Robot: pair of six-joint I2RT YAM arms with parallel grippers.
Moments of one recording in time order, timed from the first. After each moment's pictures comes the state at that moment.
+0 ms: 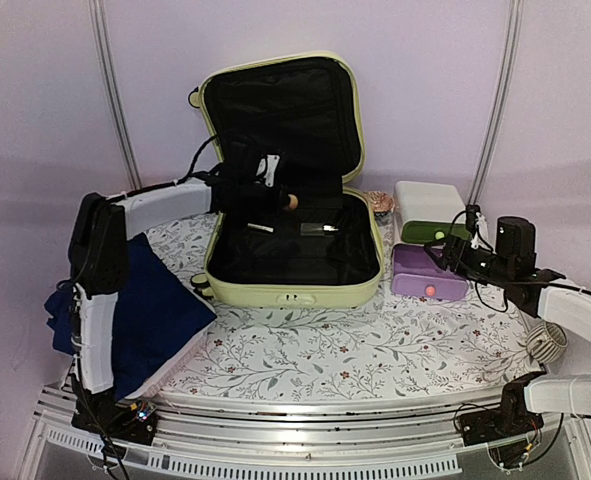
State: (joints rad) left arm -0.57 2.18 1.86 -0.27 0.05 -0.16; right arm 0.23 1.02 0.55 0.07 -0.30 0.53
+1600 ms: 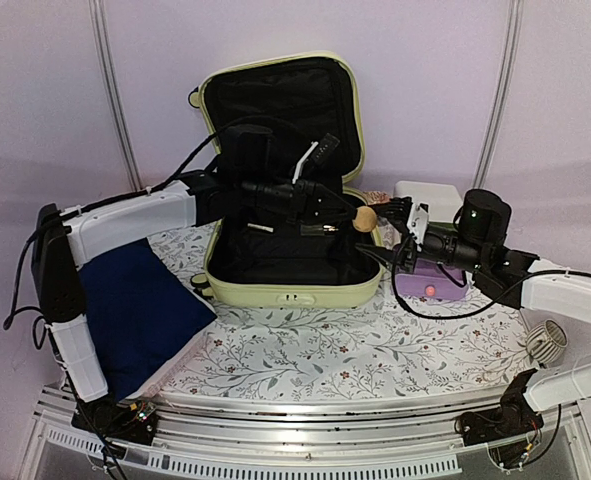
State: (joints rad) left arm -0.81 1.85 1.67 -0.07 0.91 -0.34; right arm 0.68 1.17 0.78 0.33 -0.44 -0.57
